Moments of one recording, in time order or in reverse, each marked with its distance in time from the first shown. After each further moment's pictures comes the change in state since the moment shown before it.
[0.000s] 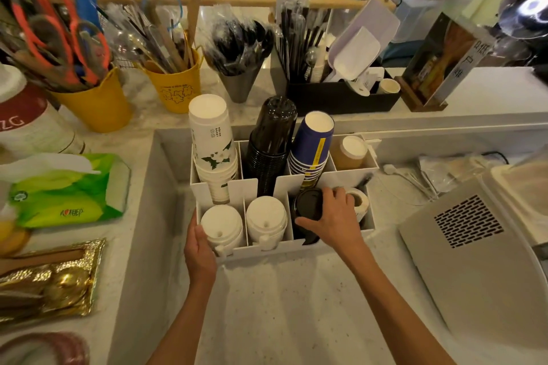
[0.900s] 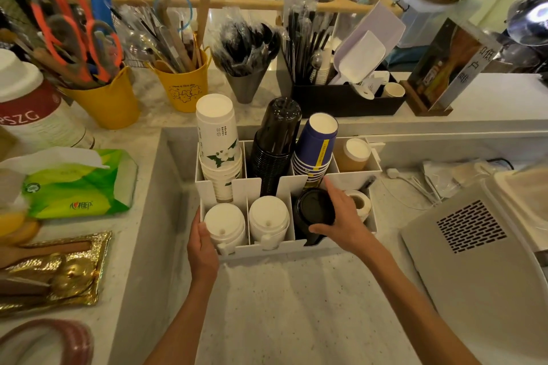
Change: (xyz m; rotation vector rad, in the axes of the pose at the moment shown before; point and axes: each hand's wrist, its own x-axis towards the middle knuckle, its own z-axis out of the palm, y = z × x) left_hand -0.001 0.000 -0.002 -0.009 -0.029 0.001; right_hand 0.003 0.026 -0.005 0.344 -0.172 -0.139
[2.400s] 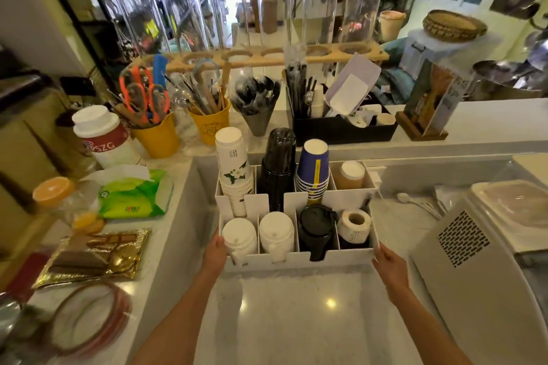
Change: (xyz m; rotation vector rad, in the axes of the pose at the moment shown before) left_hand -0.005 0.045 -0.016 0.311 -0.168 -0.123; right_hand -0.037 0.125 0.008 0.658 0.356 0.422
